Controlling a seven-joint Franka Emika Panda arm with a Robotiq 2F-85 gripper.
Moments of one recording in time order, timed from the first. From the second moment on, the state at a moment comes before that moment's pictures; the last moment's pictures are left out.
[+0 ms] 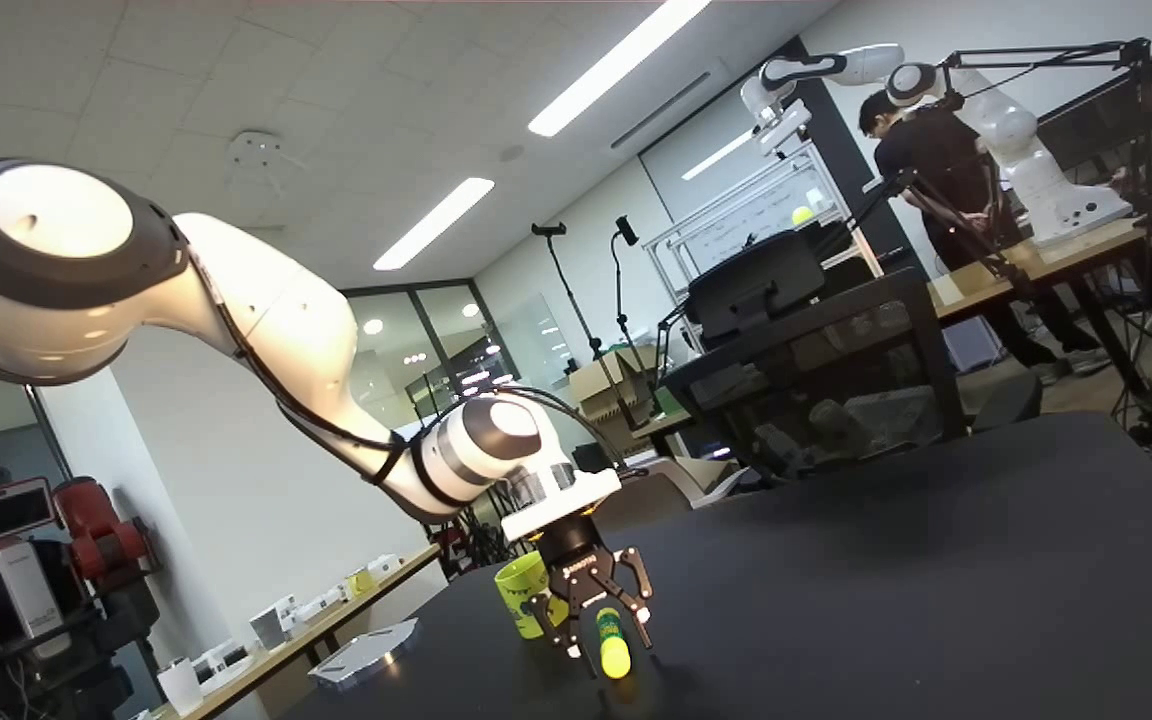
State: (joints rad) arm 0.00 0.83 -0.02 -1.65 -0.30 2.17 -0.63
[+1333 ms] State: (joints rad) arm 0.15 0.71 -0.06 -1.63 -0.74 2.12 -0.53
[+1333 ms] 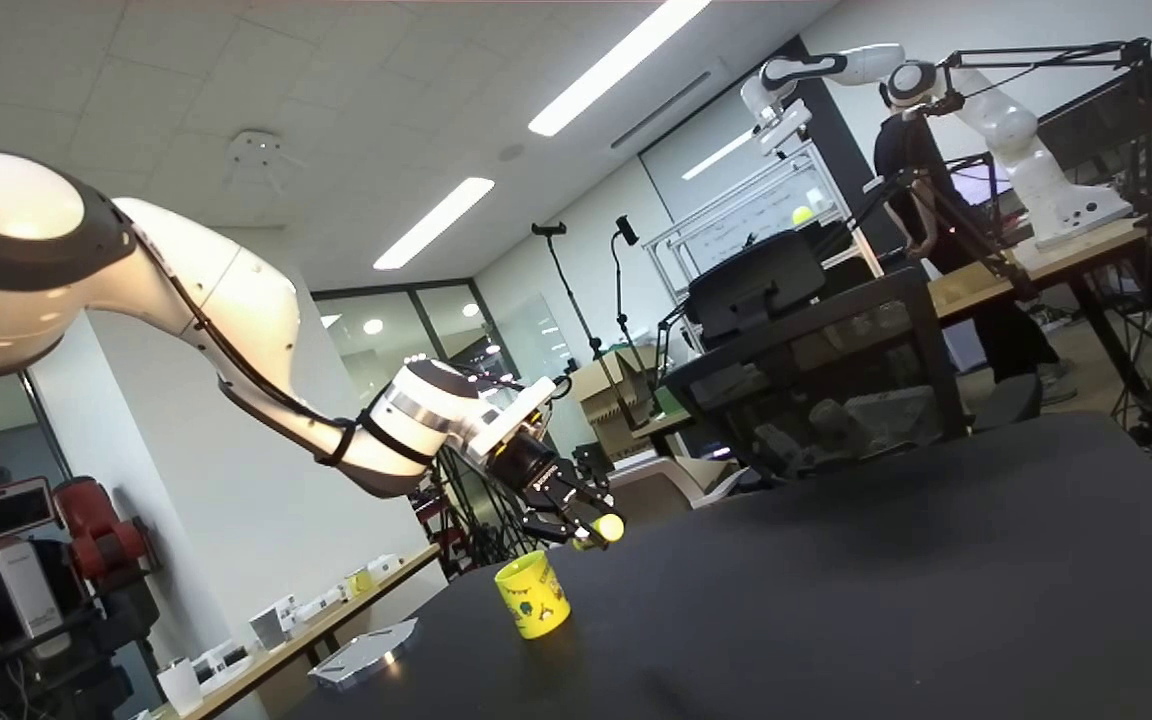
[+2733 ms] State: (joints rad) arm 0.23 0.69 0.08 -1.62 -1.03 2.00 -0.45
